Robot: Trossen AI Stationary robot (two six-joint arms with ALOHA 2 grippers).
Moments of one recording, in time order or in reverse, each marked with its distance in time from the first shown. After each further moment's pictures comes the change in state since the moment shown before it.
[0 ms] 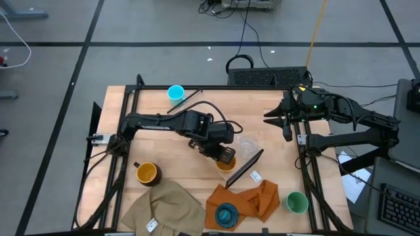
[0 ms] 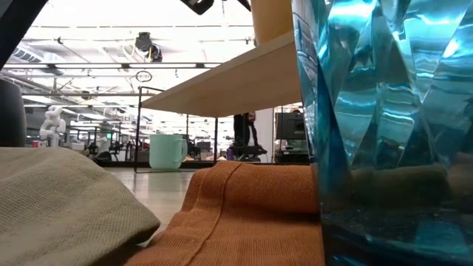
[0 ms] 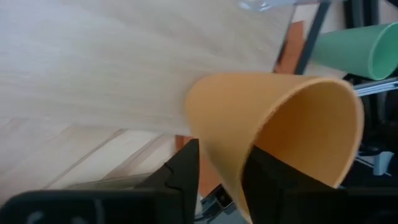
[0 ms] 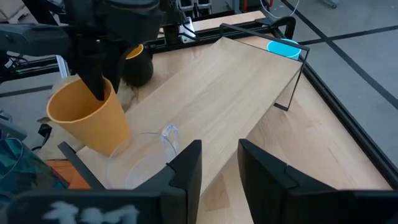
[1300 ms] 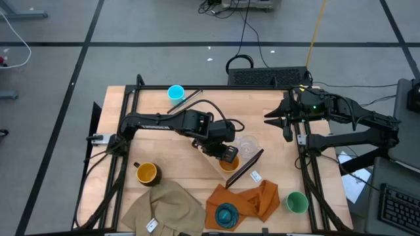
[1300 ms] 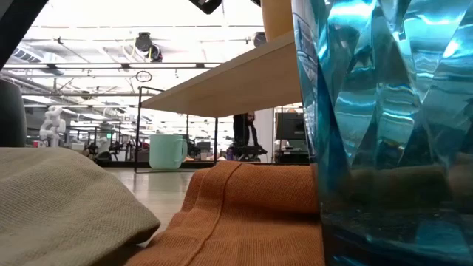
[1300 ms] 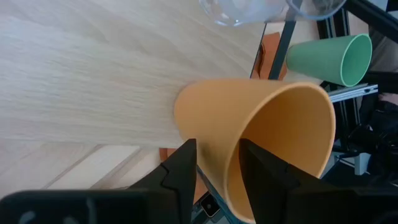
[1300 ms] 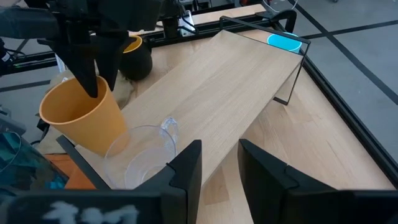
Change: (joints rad) left arm 0.006 -0.002 0.000 0.065 -0.004 0.001; right arm 0.000 0.000 0.000 -0.024 0.000 -0.003
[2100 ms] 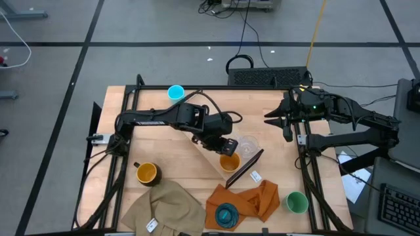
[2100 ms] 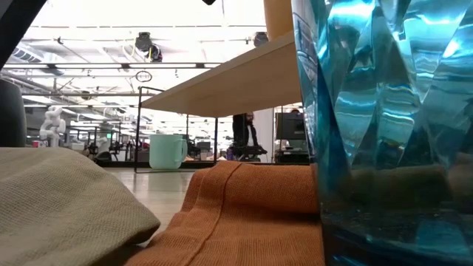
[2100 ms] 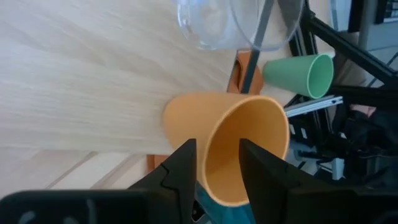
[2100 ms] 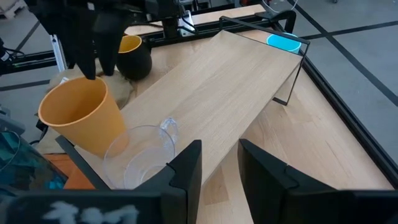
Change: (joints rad) left arm 0.016 -0.026 0.044 0.005 -0.011 -0.004; right arm 0.000 0.000 0.000 0.000 0.000 -0.004
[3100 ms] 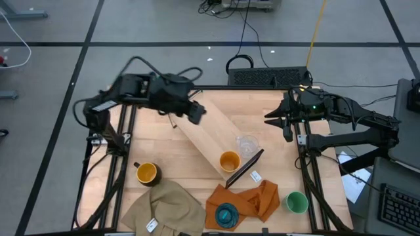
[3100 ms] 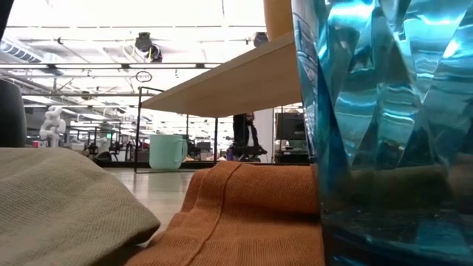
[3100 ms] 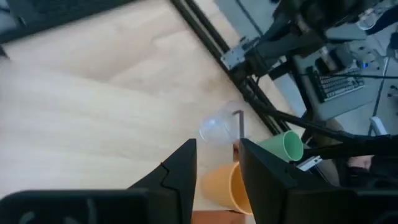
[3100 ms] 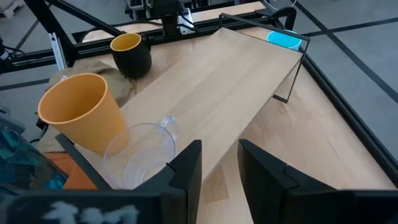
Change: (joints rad) left arm 0.092 -0.336 0.000 -0.049 -0.323 0.291; right arm 0.000 0.000 0.000 -0.008 0.000 0.004
